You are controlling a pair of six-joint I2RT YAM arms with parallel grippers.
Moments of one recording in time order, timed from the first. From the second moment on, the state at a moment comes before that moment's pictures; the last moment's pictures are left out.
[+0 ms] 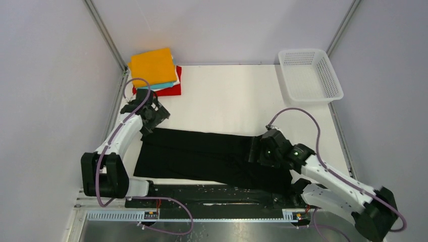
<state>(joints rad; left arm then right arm) -0.04 1.34 1.02 -0.73 -0.16 -0.81 0.73 0.83 0.59 -0.69 0.02 0.85</state>
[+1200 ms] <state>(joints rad) -0.59 1.33 0.65 -0.42 -0.14 -1.28 0.23 2.60 2.44 -0.92 -0.27 0.62</state>
